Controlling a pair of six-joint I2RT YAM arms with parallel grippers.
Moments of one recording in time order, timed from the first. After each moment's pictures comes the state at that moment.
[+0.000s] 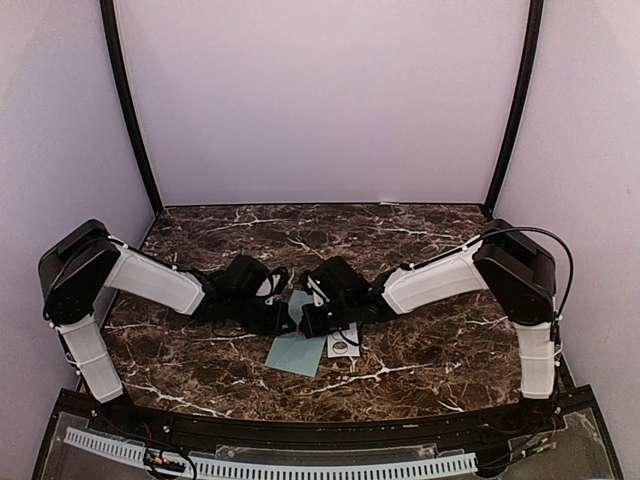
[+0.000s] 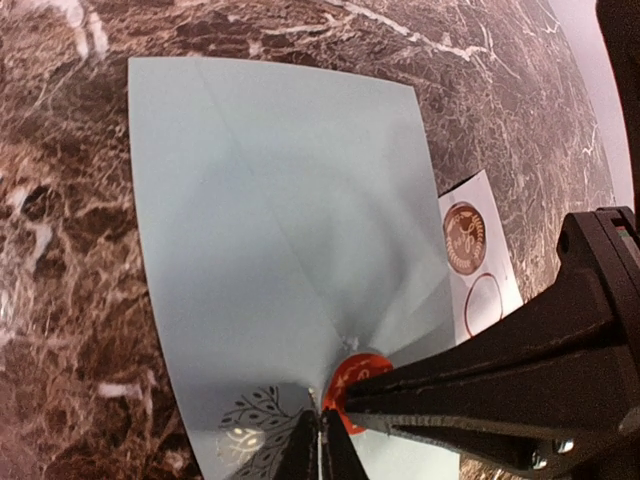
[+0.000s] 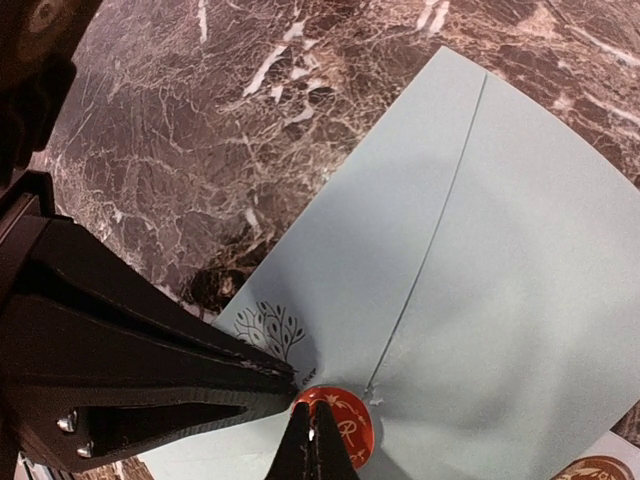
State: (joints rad) left arm -0.77 1.79 0.83 0.08 0.26 -0.60; right arm 1.02 2.08 1.26 -0.03 -0.12 0.62
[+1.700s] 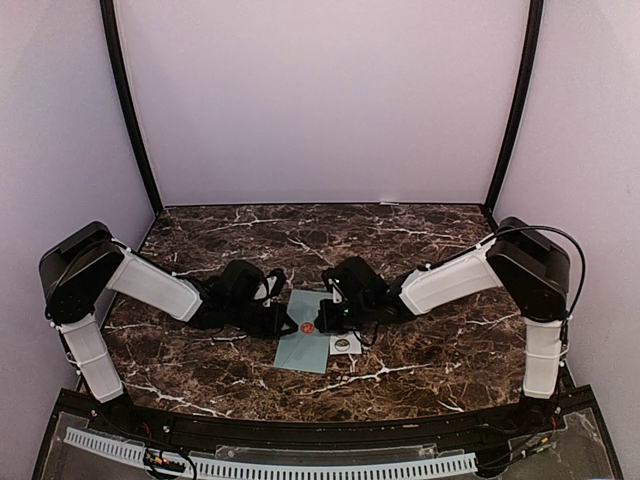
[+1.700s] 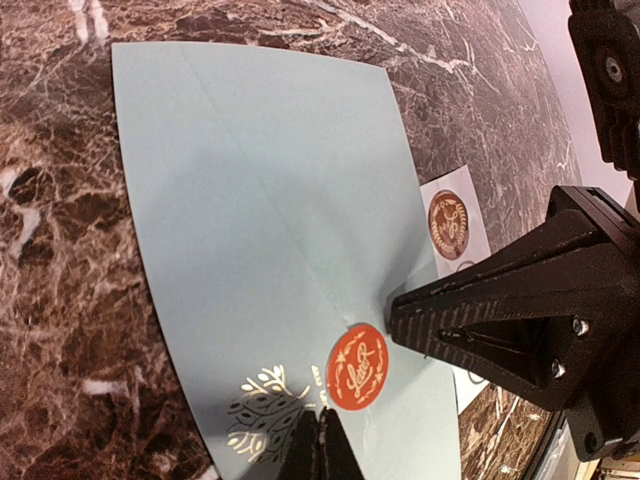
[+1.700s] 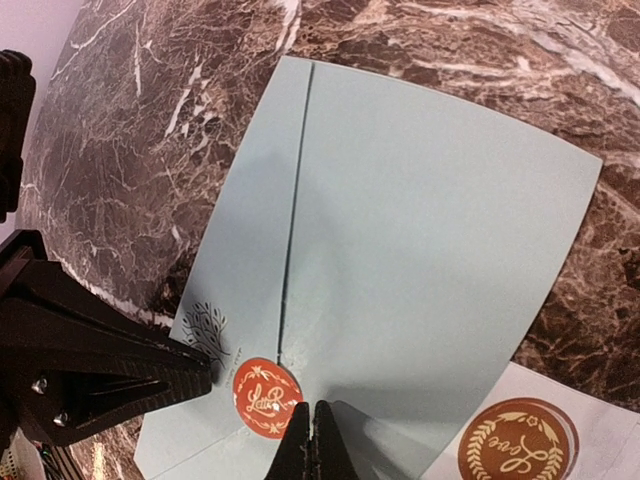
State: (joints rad) left arm -0.76 1.79 0.75 0.21 0.30 -0.66; right arm 0.97 2.01 1.12 0.07 -0.10 0.74
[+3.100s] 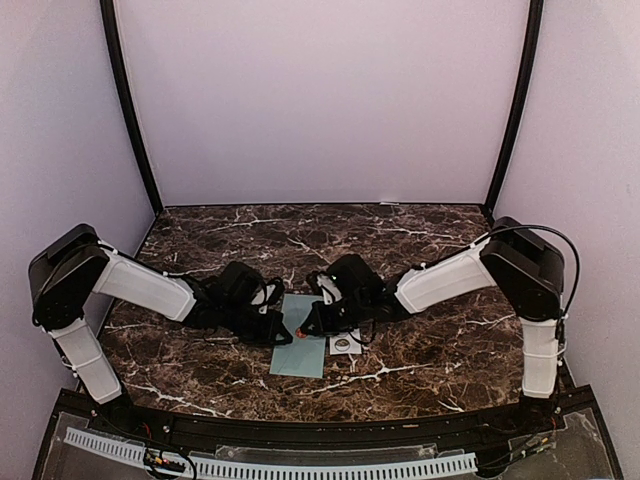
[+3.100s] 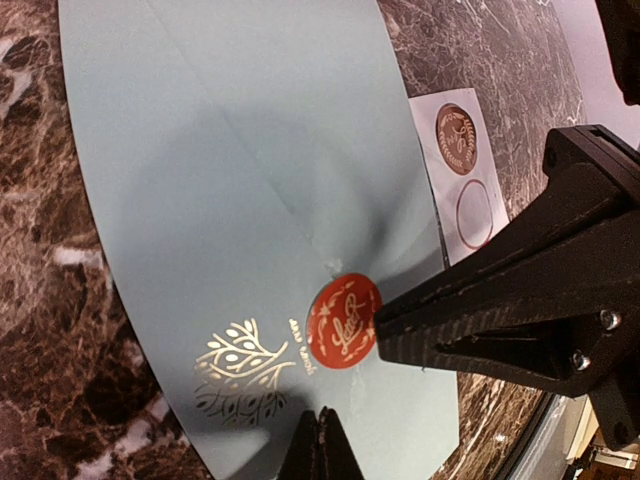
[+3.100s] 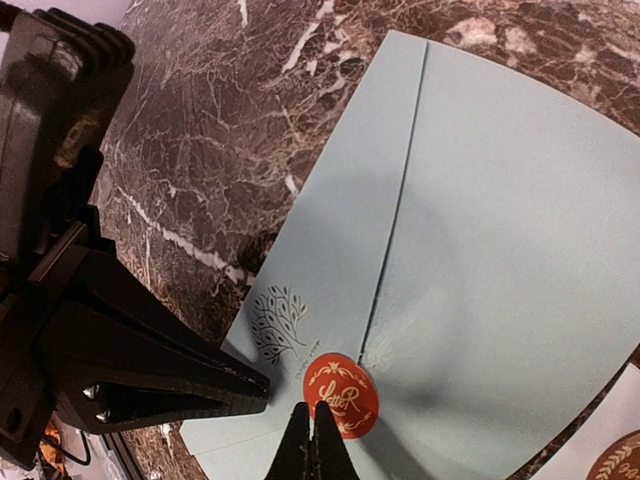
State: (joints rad) left arm -0.78 1.72 0.75 0.06 0.35 -0.66; right arm 0.97 2.03 1.15 0.11 -0.33 0.68
